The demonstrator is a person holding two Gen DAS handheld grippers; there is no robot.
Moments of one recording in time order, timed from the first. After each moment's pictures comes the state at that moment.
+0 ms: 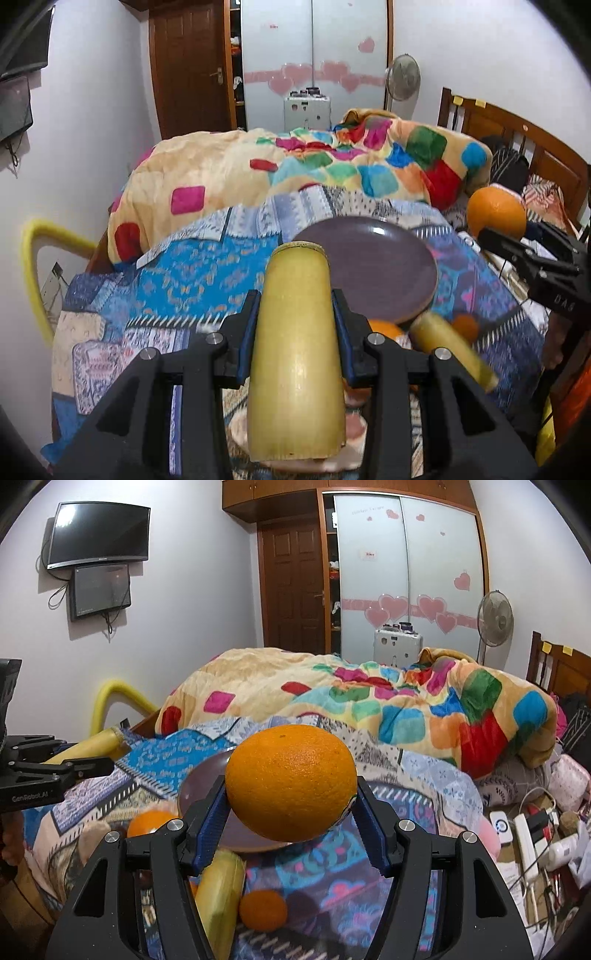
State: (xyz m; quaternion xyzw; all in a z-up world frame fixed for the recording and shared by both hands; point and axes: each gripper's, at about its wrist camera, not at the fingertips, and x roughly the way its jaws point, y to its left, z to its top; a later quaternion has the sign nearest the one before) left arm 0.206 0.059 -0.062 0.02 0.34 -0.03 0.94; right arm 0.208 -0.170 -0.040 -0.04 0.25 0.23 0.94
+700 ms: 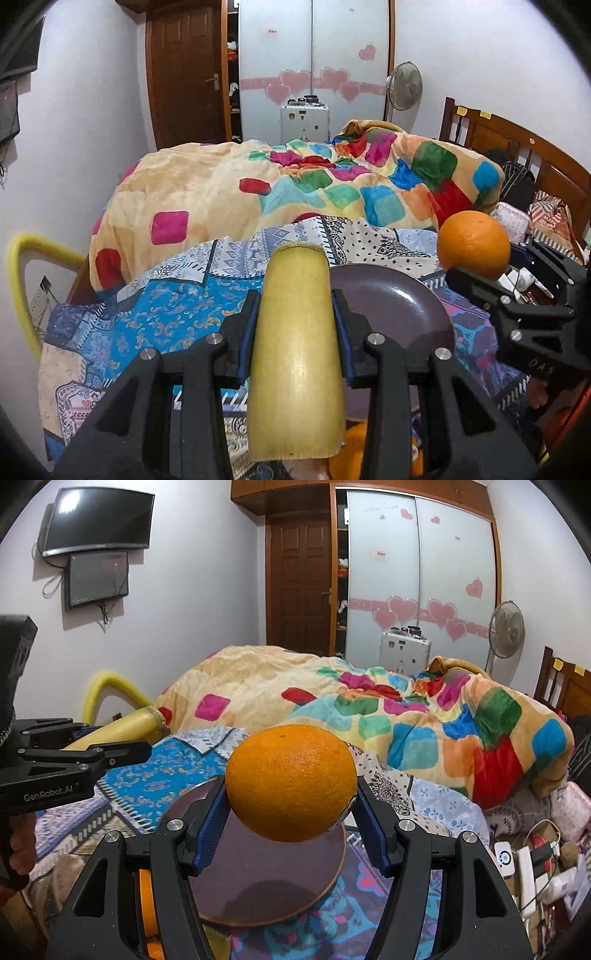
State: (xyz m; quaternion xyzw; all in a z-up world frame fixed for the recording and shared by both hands) left arm 0.295 0.045 -0.061 0.01 0.33 -0.03 0.94; right arm 0.268 -0.136 -0.042 -0.07 0.25 0.23 0.94
